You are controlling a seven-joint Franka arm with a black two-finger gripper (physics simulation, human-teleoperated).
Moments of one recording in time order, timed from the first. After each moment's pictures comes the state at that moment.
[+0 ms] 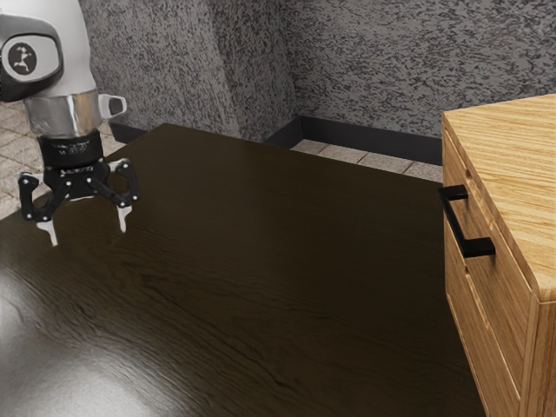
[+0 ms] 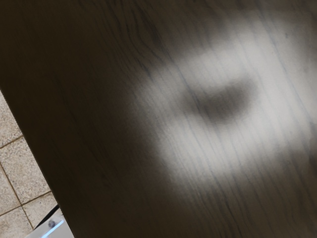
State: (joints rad) arm -0.03 -0.10 0.28 -1.54 0.09 1.22 -0.85
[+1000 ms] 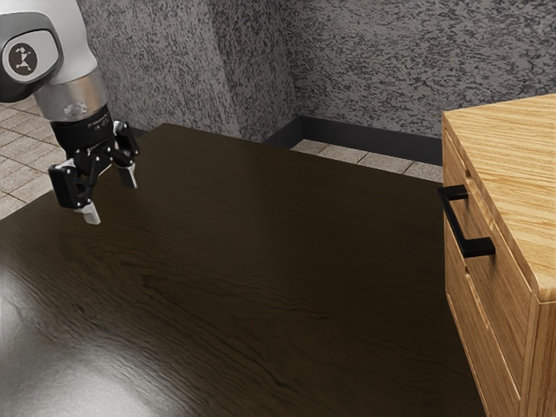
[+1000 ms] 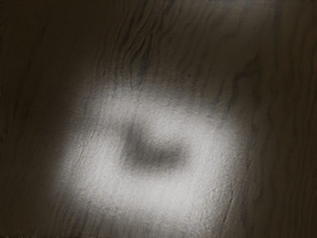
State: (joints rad) arm -0.03 -0.10 0.28 -1.54 0.09 1.44 -1.62
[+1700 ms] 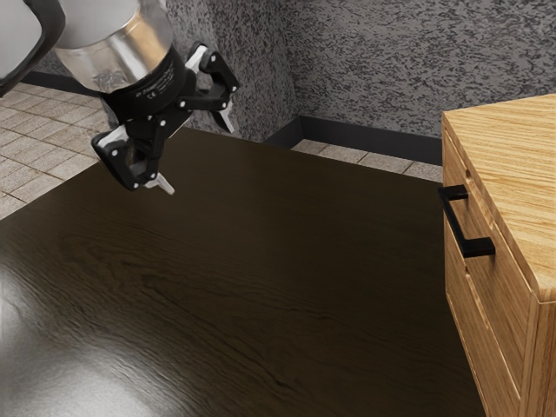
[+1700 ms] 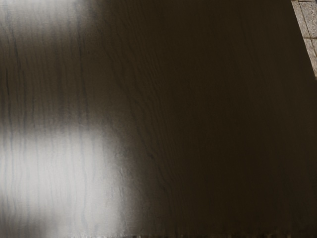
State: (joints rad) arm -0.25 -0.28 -0.07 -1.56 0.29 1.61 -1.63
